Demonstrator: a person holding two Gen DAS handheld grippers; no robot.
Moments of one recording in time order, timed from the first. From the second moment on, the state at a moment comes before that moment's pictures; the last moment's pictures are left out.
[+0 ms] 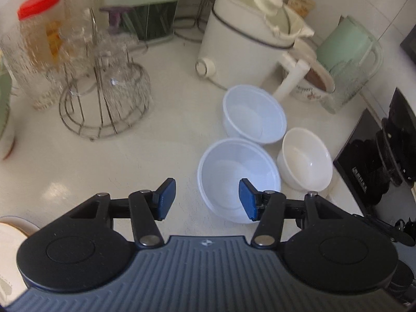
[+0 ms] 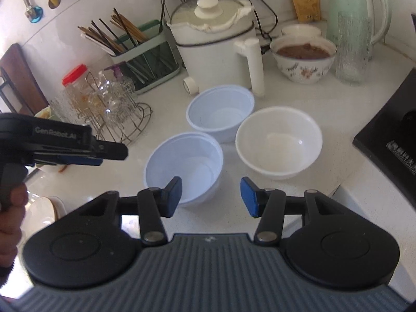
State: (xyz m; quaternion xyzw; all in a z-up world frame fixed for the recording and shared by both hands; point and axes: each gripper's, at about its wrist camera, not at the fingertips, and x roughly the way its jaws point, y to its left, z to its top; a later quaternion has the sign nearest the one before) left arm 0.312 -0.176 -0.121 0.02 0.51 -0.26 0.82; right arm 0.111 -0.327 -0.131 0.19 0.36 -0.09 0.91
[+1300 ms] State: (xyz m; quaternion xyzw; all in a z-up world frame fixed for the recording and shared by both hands) left arm 0.347 -0.185 -0.181 -0.03 0.57 -0.23 0.79; right arm 0.161 -0.334 -0.188 0.25 0.38 -0.05 0.89
